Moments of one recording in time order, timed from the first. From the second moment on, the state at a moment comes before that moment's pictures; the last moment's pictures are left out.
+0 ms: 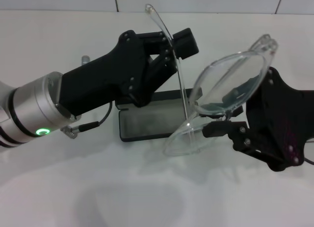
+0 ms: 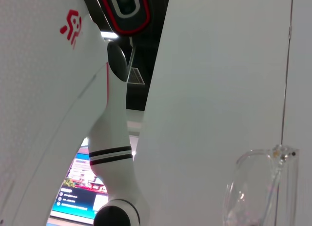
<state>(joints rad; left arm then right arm) -0.41 -2.09 1.46 0.63 0.87 1.73 -1.15 0.48 2.02 -1.42 -0.72 -1.07 -1.94 0.95</state>
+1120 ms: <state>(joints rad) -0.41 -2.09 1.52 0.68 0.87 1.73 -1.16 0.49 2.02 -1.44 -0.71 -1.07 -1.87 0.95</state>
